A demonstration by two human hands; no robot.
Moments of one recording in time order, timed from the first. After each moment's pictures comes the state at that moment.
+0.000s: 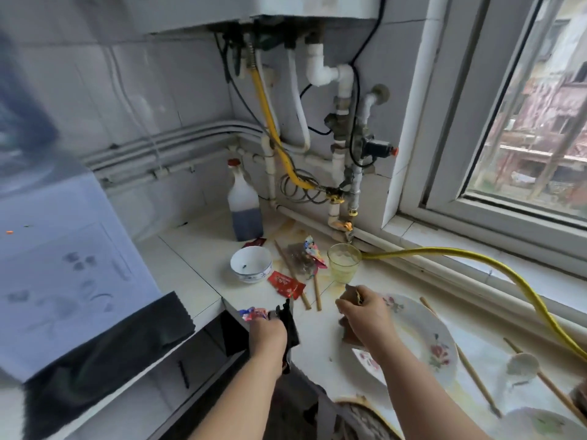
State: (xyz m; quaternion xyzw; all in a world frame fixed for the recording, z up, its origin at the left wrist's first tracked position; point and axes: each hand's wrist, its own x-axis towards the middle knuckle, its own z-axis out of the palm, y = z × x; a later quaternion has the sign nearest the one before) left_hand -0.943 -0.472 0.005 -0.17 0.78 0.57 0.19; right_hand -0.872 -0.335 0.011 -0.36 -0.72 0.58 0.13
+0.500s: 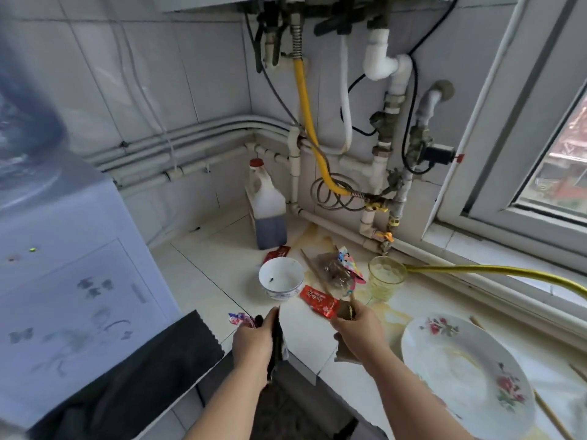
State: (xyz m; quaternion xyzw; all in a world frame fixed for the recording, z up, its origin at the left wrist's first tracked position) left_hand -1.048 -0.544 -0.002 -0.16 0.75 0.60 0.21; right_hand -0.973 -0.395 -0.009 -0.40 -0.72 0.56 0.06
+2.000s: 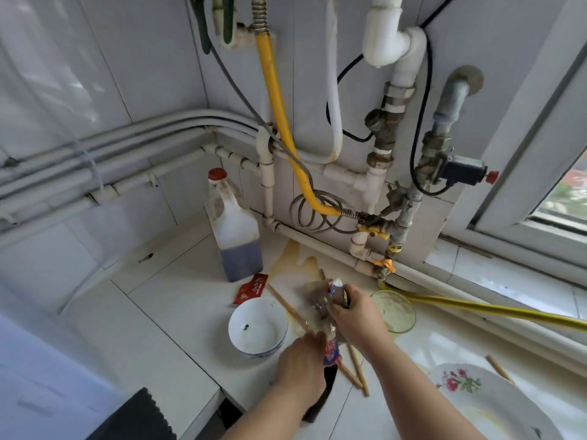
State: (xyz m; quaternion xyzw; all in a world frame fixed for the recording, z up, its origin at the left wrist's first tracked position) left_hand -1.114 -0.421 -0.048 0.43 0.88 0.07 0.17; right_hand -1.078 -0.305 -0.003 -0.38 -0.82 0.41 0.08
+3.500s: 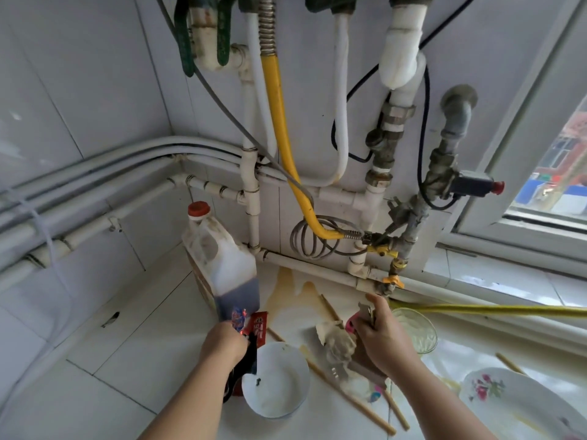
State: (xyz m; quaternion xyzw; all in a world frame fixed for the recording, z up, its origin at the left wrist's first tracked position) left_hand -1.320 -0.447 -0.067 0.12 0.92 0.25 0.26; right_hand -1.100 -0.321 0.007 -0.49 -0.77 0.38 0.13
